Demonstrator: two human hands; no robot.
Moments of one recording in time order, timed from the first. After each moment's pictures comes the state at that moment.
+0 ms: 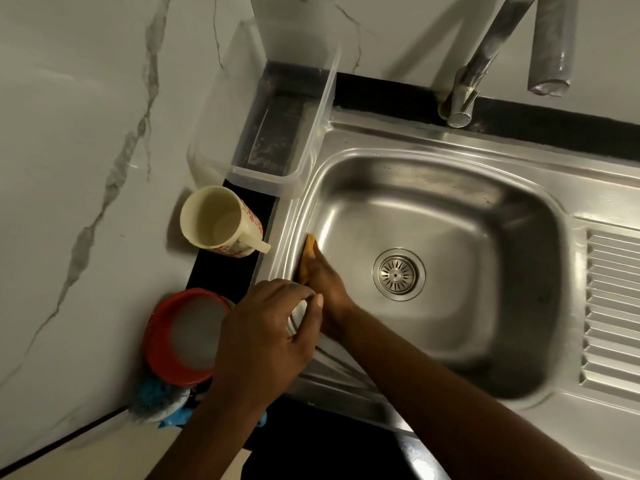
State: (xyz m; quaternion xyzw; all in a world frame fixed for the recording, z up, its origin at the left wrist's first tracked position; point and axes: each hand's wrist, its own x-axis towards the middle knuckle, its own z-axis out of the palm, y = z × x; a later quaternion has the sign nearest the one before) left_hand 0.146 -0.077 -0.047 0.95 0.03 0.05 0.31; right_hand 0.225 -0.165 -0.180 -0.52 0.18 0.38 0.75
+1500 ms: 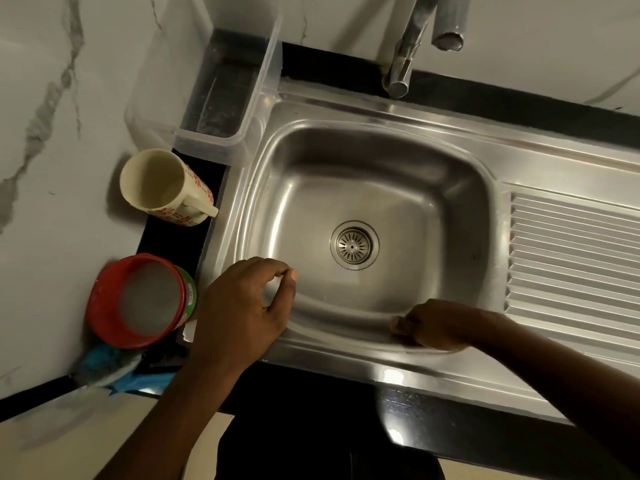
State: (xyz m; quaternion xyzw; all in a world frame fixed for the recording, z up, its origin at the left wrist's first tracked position) left_hand 0.131 -0.112 -0.054 0.93 0.03 0.03 0.35; right_hand 0.197 -0.417 -0.097 -0.78 -0.17 0.60 -0.01
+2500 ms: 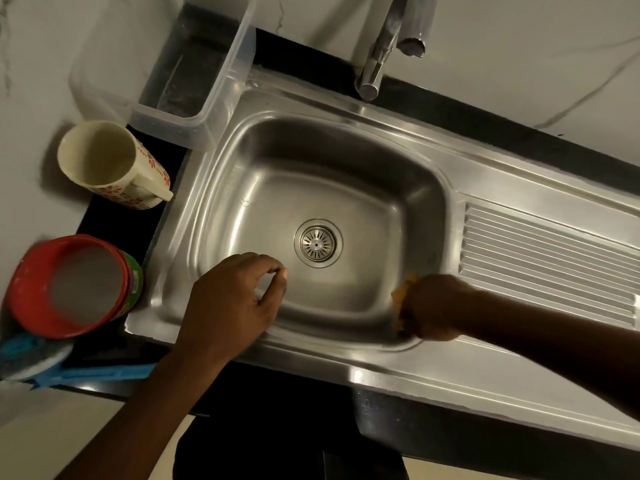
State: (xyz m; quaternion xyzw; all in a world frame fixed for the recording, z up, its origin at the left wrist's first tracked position) left_hand 0.135 -0.153 -0.068 0.93 0.02 0.00 0.35; right_hand 0.227 -0.469 -0.078 -0.75 -0.35 0.48 -0.29
